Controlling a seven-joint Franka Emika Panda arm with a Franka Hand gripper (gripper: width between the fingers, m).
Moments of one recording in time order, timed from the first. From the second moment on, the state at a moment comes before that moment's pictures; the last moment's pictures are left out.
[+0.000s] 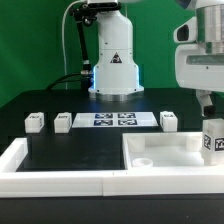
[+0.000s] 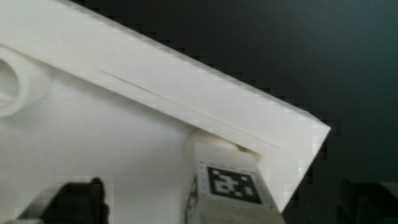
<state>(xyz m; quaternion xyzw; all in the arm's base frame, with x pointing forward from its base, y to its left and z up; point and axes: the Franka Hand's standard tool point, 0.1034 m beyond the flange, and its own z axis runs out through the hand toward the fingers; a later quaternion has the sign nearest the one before) 0.607 0.140 0.090 -0.85 0.53 -0.02 0.05</state>
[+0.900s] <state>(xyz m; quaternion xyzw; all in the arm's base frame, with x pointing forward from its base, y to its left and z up) 0.597 0.121 0.102 -0.93 0.36 -0.02 0.06</state>
